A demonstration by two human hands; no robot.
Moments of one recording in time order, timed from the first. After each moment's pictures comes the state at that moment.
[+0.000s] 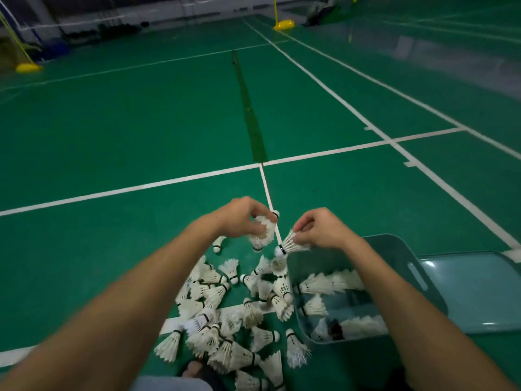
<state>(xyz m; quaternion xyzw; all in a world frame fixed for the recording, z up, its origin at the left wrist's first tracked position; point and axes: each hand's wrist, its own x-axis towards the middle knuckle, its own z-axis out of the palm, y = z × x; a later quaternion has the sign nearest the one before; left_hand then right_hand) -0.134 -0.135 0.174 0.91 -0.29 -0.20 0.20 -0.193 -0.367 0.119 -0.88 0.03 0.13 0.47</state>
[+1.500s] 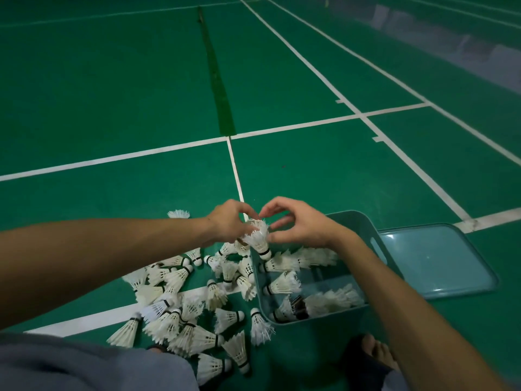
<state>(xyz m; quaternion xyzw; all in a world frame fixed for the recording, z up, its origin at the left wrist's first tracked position) -0.154 -0.195 0.099 0.90 -0.14 -0.26 0.32 -0.223 -0.405 0.100 -0.83 -0.09 0.16 0.53</state>
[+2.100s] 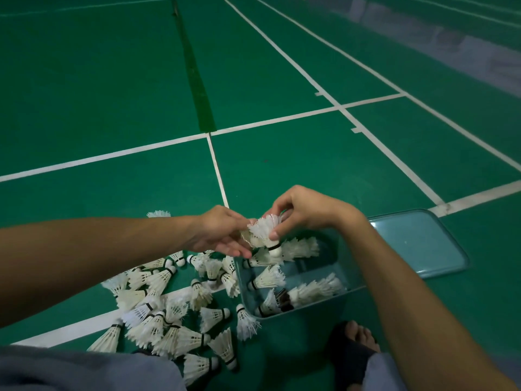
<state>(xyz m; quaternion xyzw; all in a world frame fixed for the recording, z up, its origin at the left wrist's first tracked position) -0.169 -0.219 0.103 0.74 0.00 -0.48 0.48 -0.218 -0.450 0.114 -0.87 -0.09 0.21 0.43</state>
